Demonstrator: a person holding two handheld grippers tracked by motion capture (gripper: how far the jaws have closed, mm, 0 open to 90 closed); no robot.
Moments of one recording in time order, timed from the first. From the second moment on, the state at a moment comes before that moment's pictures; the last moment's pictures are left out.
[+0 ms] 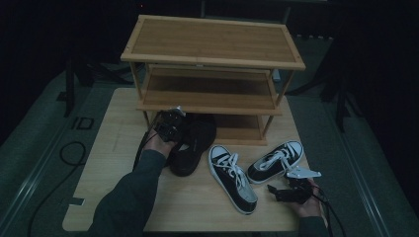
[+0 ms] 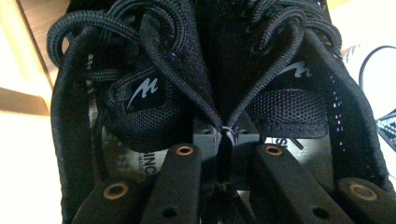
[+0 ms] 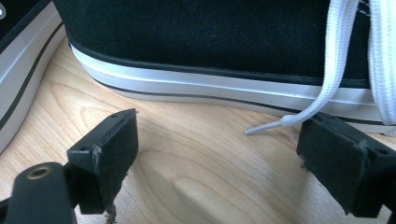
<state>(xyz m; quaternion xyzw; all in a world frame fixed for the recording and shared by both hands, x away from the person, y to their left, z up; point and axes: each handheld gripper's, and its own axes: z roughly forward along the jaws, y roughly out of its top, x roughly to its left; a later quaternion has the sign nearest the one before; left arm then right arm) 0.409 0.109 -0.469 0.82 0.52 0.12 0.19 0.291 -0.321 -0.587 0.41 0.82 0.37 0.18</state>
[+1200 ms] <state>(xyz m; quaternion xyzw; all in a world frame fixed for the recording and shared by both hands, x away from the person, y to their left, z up) 0.378 0.111 -0.442 0.85 0.46 0.13 0.23 0.290 -0.321 -0.587 0.41 0.82 0.37 0.18</state>
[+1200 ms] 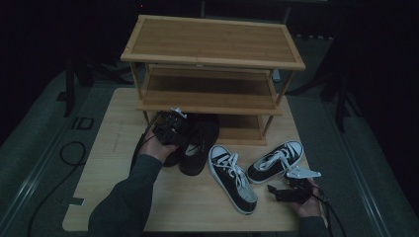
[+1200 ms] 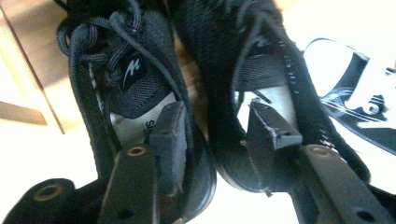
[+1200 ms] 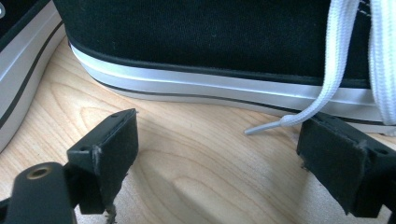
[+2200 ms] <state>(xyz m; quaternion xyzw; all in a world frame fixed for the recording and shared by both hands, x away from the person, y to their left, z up) 0.312 0.128 -0.460 0.87 0.38 0.12 0.28 0.290 -0.321 -0.587 0.41 0.82 0.36 0.18</state>
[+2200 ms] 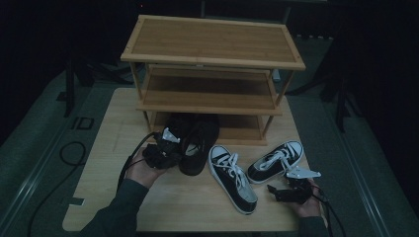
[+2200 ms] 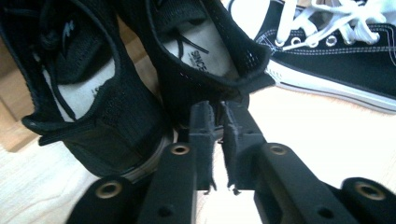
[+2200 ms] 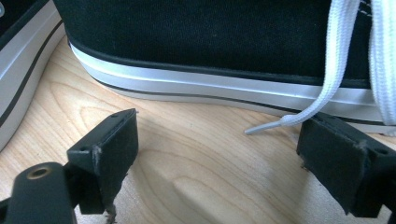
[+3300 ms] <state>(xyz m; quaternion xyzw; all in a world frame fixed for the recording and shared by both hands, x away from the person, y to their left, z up) 0.311 0.086 -0.544 0.91 0.35 0.11 0.22 0.290 -0.321 -0.587 0.41 0.82 0.36 0.18</state>
